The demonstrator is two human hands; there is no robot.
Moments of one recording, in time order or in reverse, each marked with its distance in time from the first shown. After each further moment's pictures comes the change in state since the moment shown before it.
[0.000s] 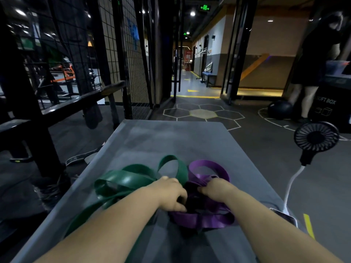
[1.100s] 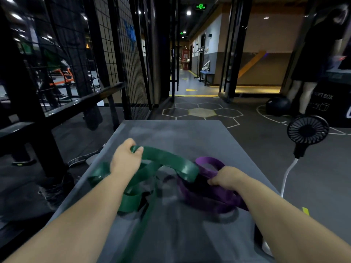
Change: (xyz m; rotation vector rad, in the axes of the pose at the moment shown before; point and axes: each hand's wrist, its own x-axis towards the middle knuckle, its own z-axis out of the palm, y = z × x) left_hand -0.049 -0.069 -0.022 -0.742 0.852 -0.826; right_hand -0.029 0.014 -0.033 0.090 0.071 0.062
